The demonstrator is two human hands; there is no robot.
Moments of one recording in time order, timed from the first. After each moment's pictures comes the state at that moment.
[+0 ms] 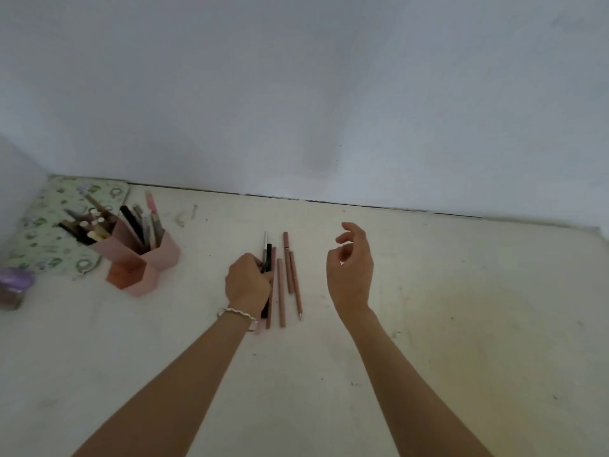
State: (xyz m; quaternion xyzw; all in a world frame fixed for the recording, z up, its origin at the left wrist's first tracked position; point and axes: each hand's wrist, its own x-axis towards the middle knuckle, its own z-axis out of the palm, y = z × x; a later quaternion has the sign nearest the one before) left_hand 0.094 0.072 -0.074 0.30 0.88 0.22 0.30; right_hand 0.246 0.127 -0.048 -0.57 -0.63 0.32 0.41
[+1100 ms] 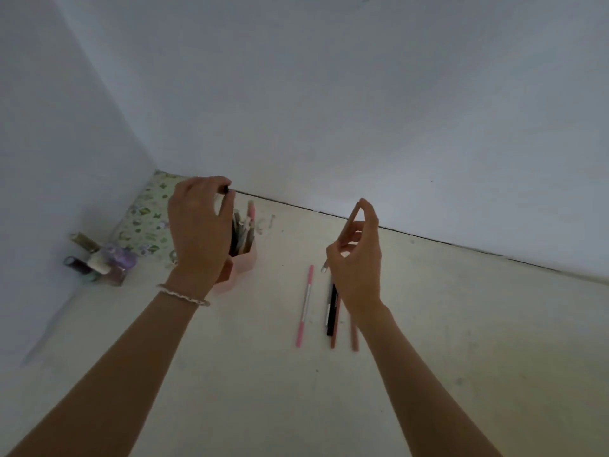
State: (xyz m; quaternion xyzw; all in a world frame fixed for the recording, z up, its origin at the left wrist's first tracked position) left_hand -0.080 0.024 0.028 0.40 0.83 0.37 -0.14; right_hand 0.130 0.109 0.000 -0.46 -0.67 0.44 0.39
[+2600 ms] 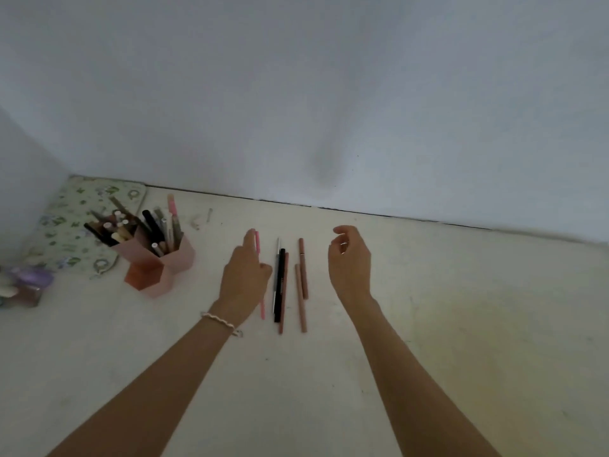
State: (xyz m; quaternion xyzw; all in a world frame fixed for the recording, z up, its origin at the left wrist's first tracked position) left_hand 0.062 0.063 -0.041 0.42 0.83 0.24 0.26; right_hand 0.218 0.143 -0.037 -0.60 -0.64 0.35 0.32
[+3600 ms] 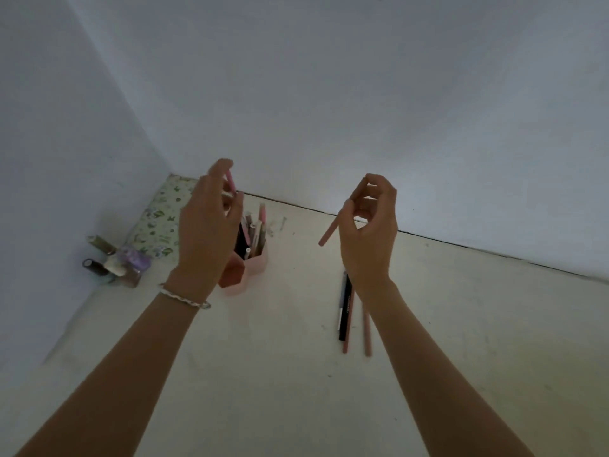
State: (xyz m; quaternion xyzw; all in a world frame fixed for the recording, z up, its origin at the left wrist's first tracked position) left_hand -0.087 0.021 0.040 0.44 0.80 0.40 -0.10; right_hand 0.096 0.125 0.036 -0.38 -0.66 0.38 0.52
